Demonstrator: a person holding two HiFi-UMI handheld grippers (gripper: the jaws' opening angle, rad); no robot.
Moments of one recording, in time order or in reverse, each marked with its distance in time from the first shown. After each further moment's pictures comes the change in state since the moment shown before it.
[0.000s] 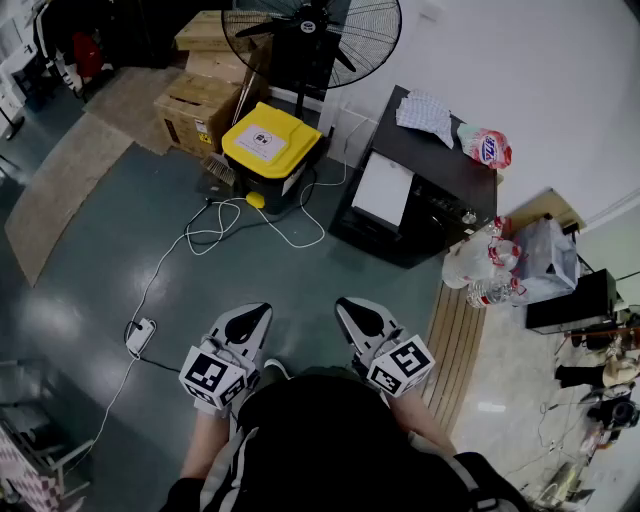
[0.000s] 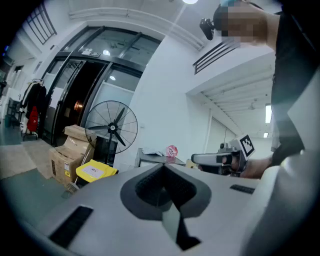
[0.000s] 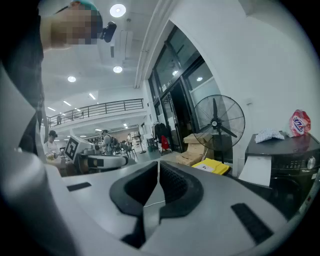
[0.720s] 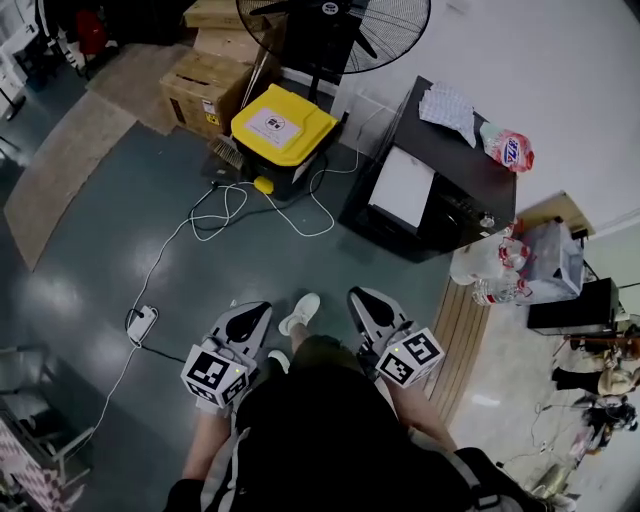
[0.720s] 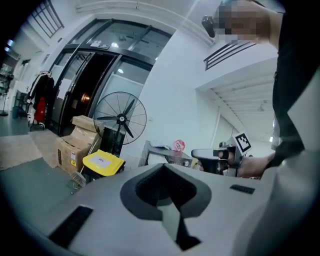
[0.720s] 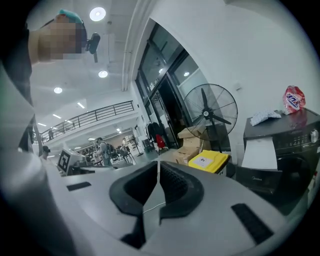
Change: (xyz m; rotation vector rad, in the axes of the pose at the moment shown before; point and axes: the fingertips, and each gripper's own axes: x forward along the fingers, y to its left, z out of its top) left arm 0.007 0.062 -0.036 -0.056 0.057 0.039; right arm 0.054 -0.045 -0.021 0.164 -0.006 -0.044
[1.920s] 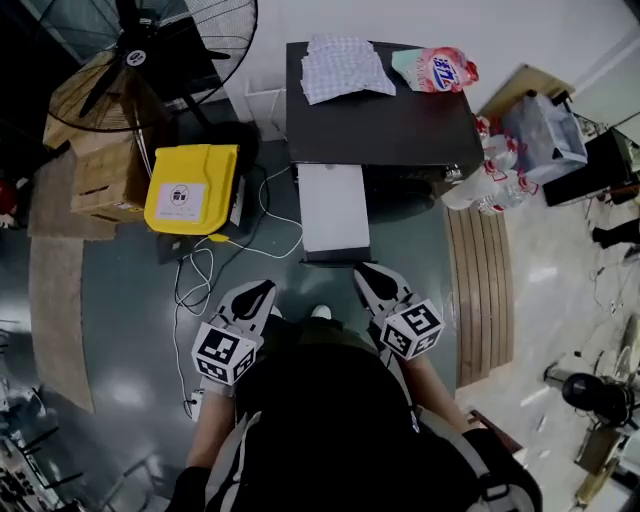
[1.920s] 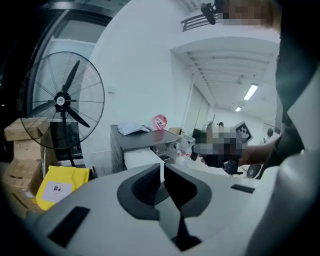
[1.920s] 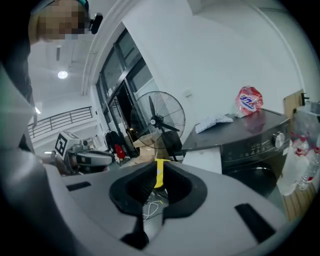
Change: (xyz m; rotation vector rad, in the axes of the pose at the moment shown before) left arm 0.359 0.025 0.037 0.243 0.365 -0.381; right arm 0.001 -0.309 0.050 0.160 -0.082 -0.417
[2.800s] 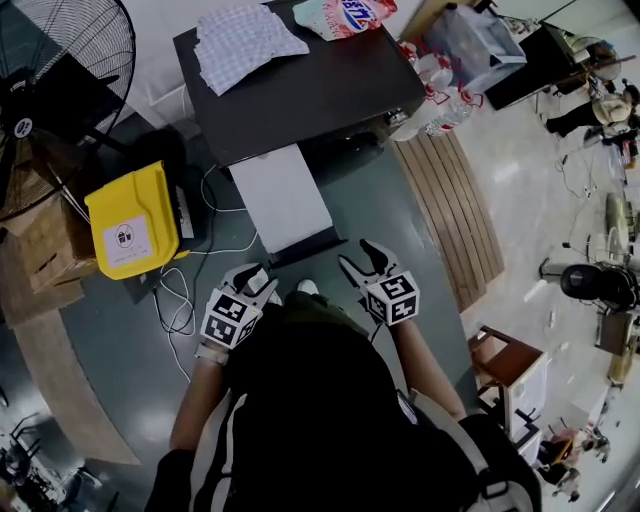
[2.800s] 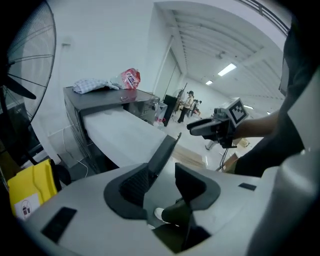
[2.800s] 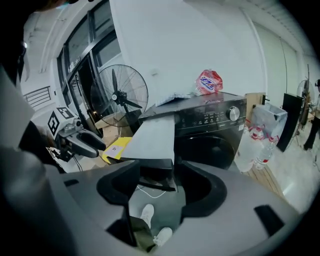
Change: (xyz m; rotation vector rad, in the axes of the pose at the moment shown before) left arm 0.126 0.015 -0.113 0.136 0.426 -0.401; right arm -0.012 -0.109 -0.114 0.086 0.217 -0.422
